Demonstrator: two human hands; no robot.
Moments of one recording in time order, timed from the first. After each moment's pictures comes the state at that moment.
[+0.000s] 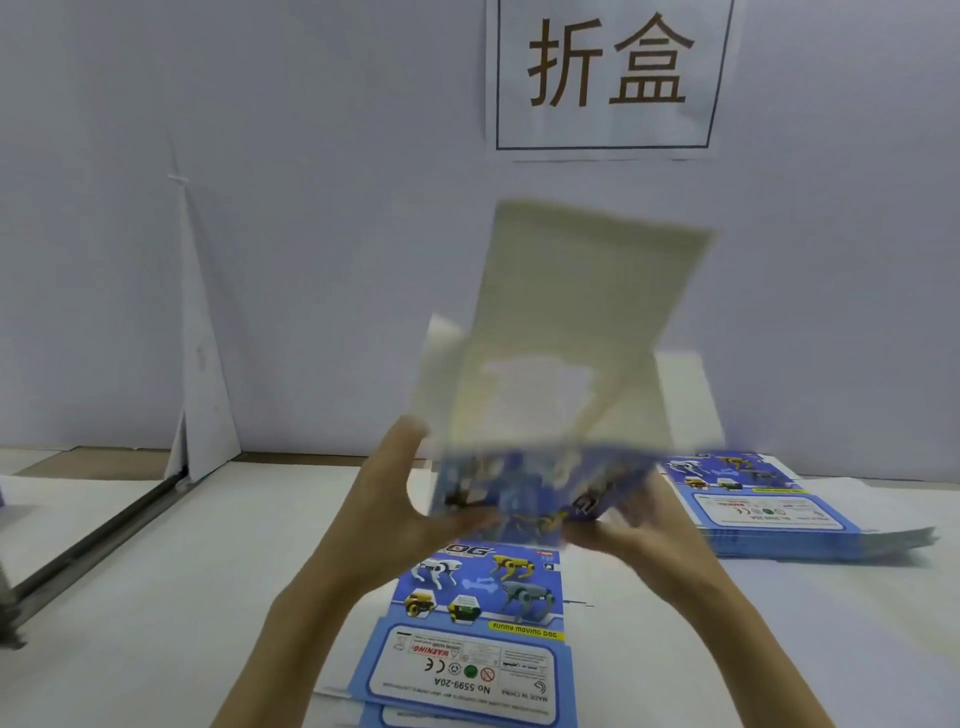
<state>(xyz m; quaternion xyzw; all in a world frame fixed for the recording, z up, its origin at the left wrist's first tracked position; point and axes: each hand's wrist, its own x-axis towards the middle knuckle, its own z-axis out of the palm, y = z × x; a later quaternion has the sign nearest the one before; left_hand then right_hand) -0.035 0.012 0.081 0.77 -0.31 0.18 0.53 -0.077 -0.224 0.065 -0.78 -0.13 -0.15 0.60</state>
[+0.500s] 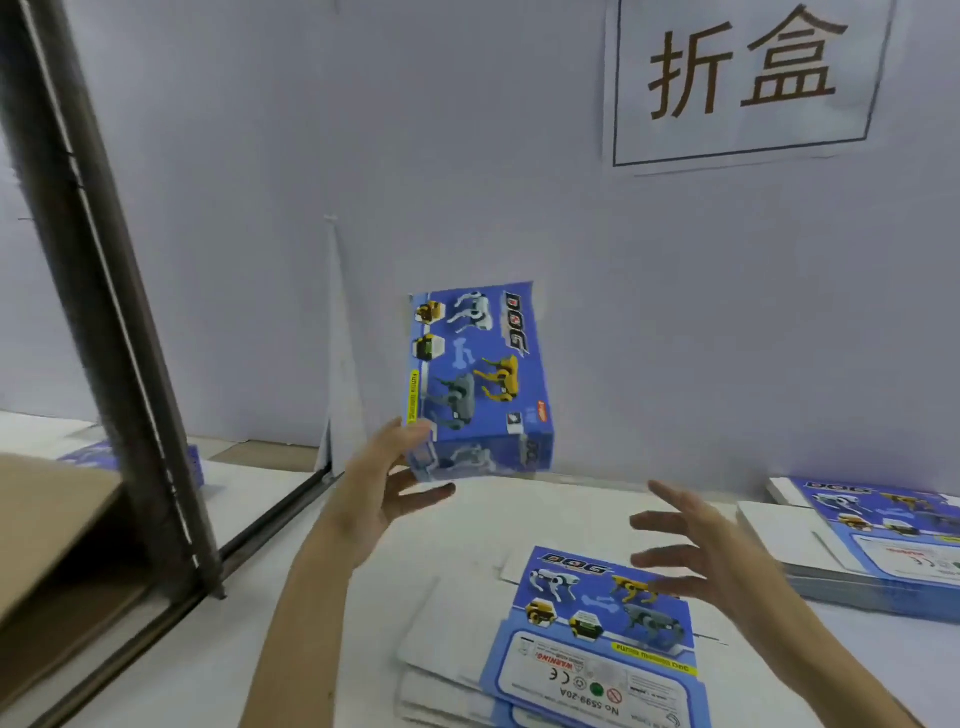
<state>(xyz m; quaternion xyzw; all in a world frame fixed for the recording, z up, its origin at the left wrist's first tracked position) -0.025 0.111 0.104 0.58 -0.09 0.04 0.81 -0.060 -0.179 0.064 -0.69 -0.02 -0.03 0.72</state>
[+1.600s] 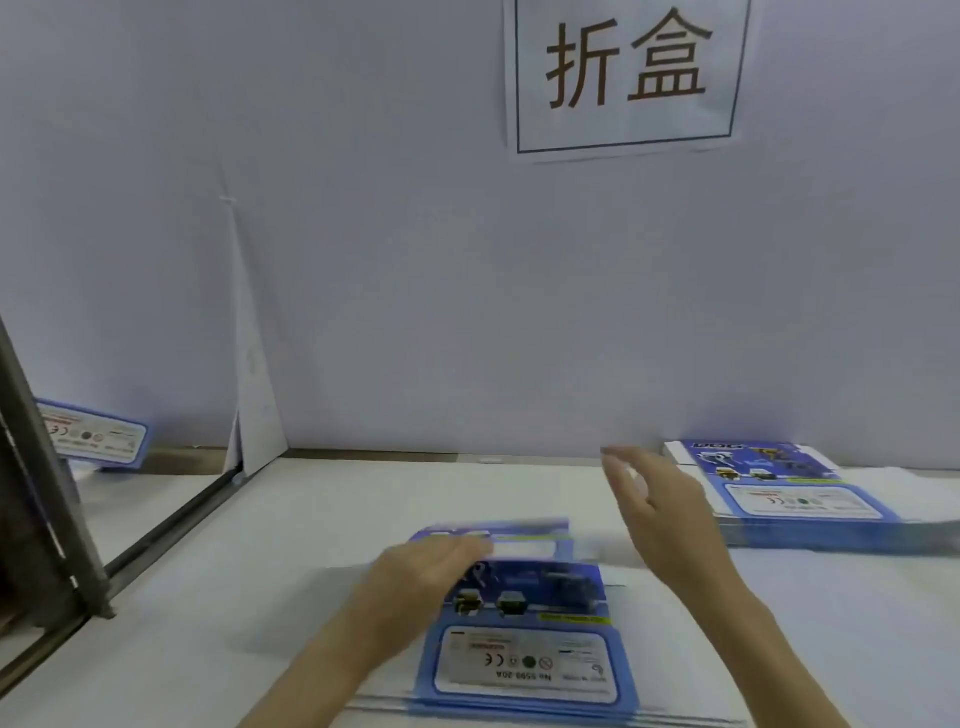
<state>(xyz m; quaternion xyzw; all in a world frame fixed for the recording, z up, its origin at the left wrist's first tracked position) -0.035 0.037 0.007 0.82 -0.47 0.32 0.09 -0.072 -0.214 0.057 -0.88 0.01 -0.31 0.36</state>
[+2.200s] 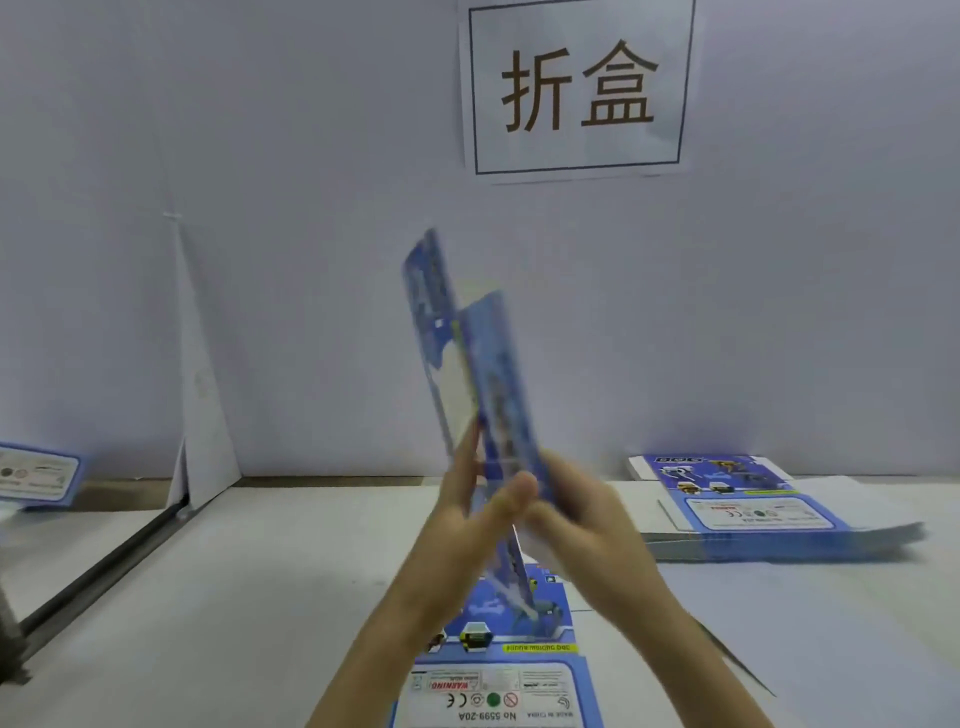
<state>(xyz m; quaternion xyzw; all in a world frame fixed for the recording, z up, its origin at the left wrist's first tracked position) -0.068 -0.049 0.087 0.68 -0.25 0.01 0.69 -0.092 -0.182 0.084 -0.75 -0.20 -0.23 0.58</state>
